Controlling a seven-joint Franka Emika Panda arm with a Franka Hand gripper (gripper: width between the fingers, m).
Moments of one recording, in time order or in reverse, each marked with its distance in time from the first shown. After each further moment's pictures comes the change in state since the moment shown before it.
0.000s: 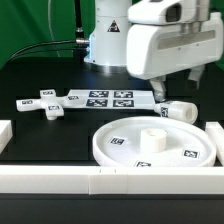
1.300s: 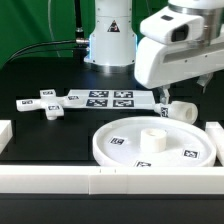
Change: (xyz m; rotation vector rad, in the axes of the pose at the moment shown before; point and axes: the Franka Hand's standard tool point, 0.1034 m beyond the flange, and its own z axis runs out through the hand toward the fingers) arm -0.016 -0.032 0.018 0.072 -0.222 0.131
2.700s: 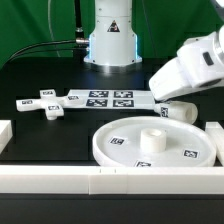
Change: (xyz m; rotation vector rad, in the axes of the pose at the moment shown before) arm -0.031 -0.019 0.021 -0.043 -0.773 0.009
